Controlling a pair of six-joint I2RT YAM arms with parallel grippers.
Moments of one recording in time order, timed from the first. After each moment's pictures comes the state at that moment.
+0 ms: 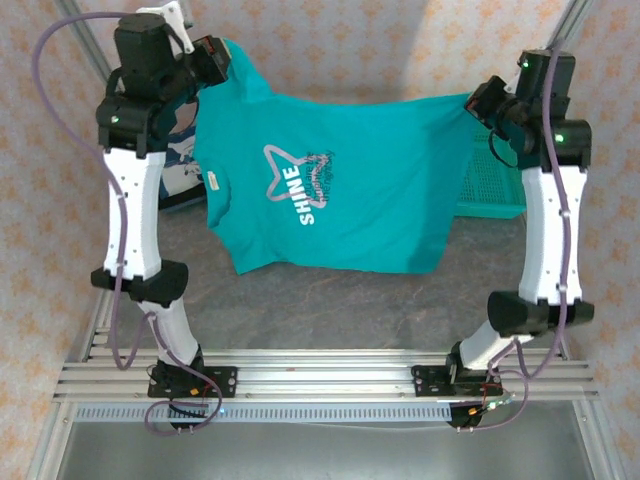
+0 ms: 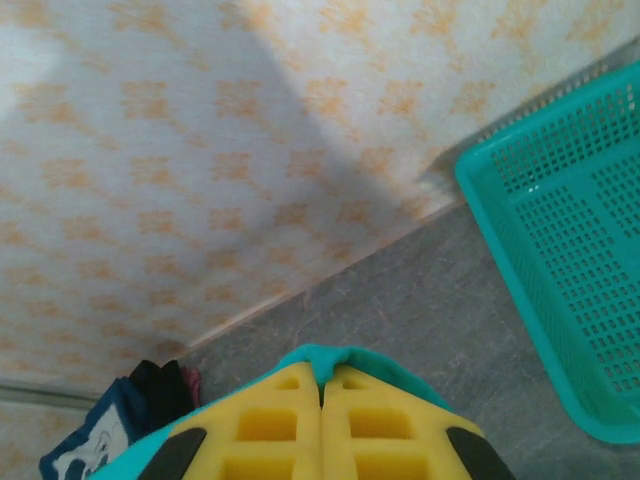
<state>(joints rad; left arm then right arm) -0.12 1.91 2.72 -0.99 0.14 -0.48 -0.02 1.65 2.24 -1.05 -0.13 0.61</state>
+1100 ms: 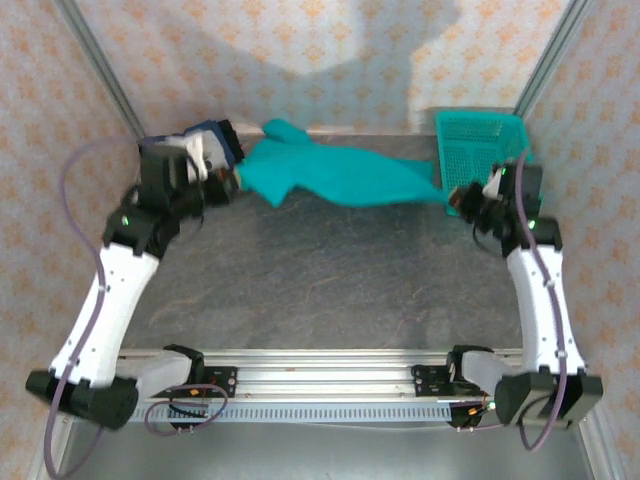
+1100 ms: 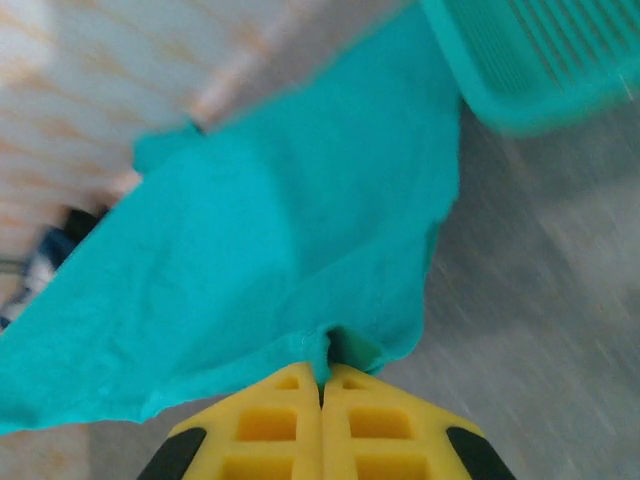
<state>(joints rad) -0.20 1.06 1.24 -0.79 0.14 -0.56 -0.09 1.04 1.09 -0.81 -0.34 0.65</state>
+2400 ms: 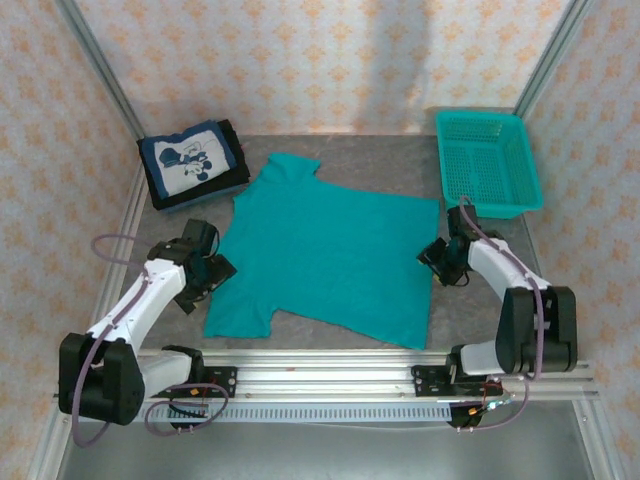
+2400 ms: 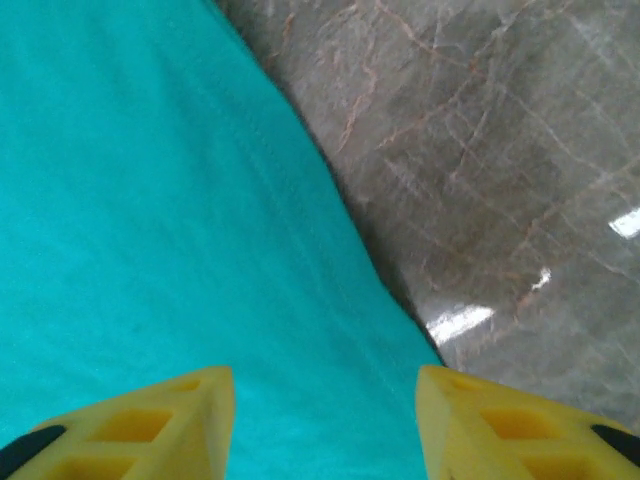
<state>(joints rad) -0.10 1.15 0.74 -0.97 -0.07 -0.95 0.01 1.41 0.78 -0.67 -0.20 0.81</state>
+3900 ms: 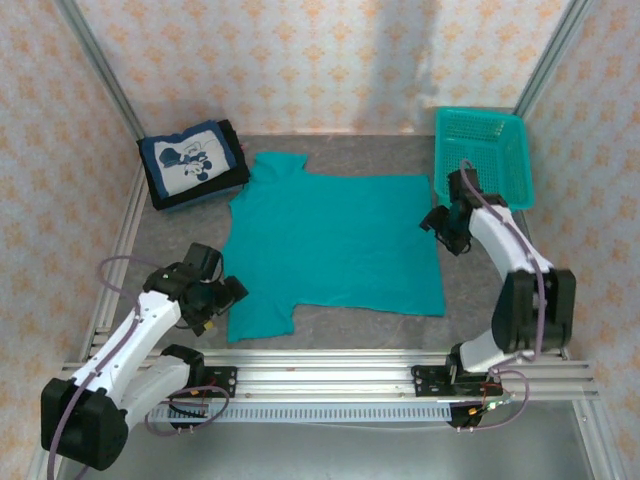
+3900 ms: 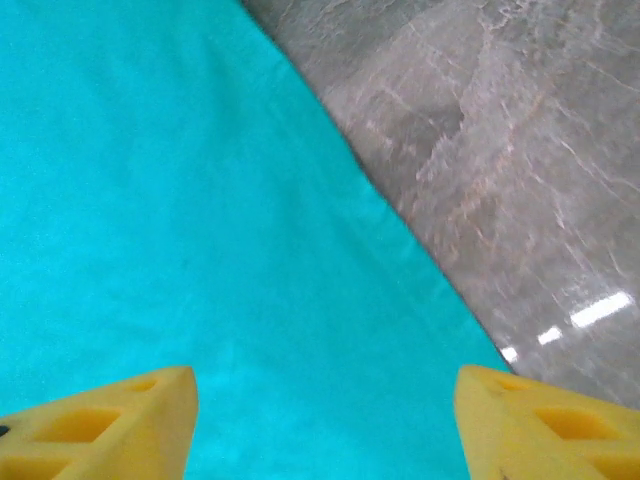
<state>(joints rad) -0.23 0.91 0.59 -1.03 0.11 -1.00 0.02 1.44 1.09 -0.86 -0.09 0.71</state>
